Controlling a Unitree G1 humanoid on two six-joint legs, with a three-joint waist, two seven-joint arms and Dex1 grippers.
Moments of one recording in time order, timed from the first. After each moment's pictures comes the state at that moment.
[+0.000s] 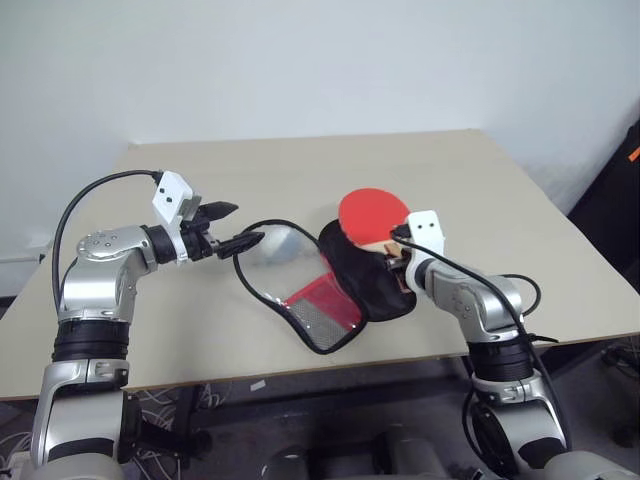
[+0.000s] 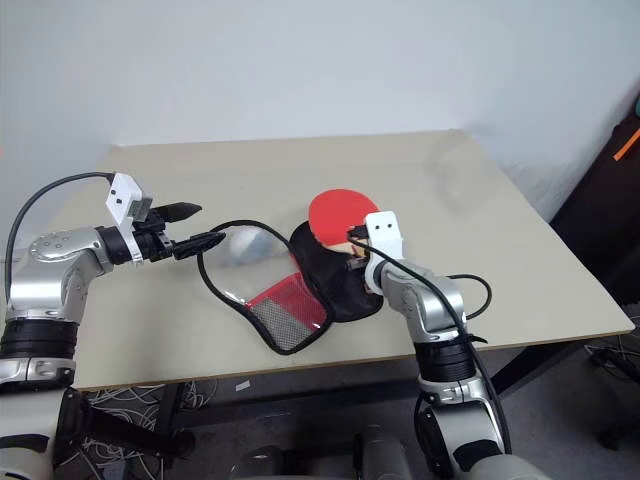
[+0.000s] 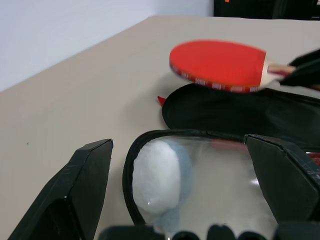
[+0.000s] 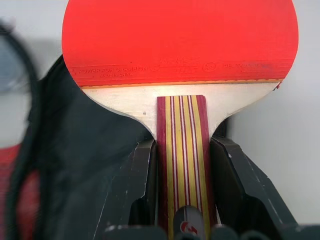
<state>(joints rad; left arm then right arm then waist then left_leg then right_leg) -0.58 0.73 0.10 0.36 -0.33 0.33 -1.05 -0.57 -0.08 0.07 -0.07 0.21 1.13 0.08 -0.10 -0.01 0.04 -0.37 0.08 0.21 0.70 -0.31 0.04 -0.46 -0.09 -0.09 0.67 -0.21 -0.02</state>
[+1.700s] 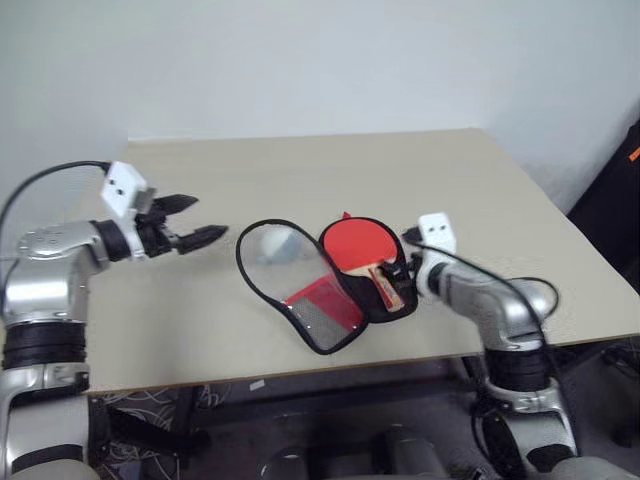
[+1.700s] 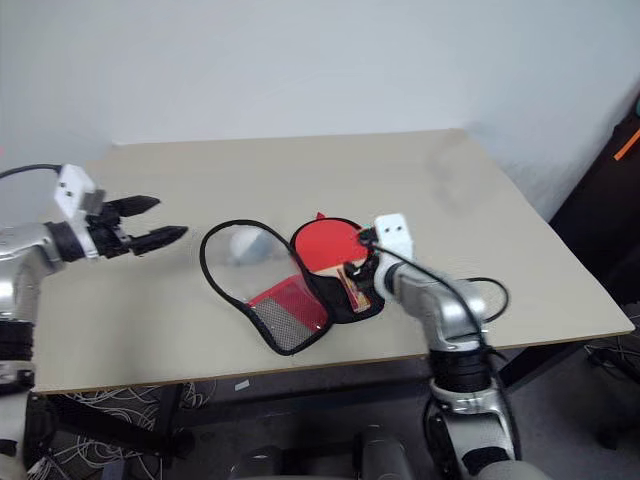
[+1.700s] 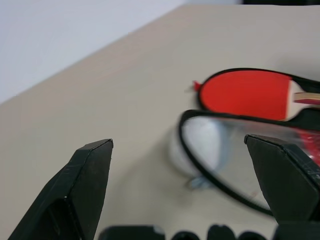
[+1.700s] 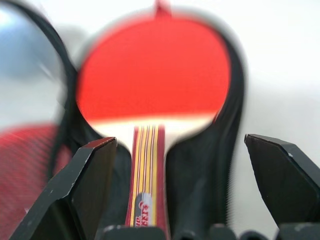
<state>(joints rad) -0.56 0.89 0.22 0.42 -0.35 0.33 -1.11 -0.56 -0.21 -0.06 -0.29 0.30 1.27 0.25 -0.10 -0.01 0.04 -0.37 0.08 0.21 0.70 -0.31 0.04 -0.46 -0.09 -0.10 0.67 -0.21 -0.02</state>
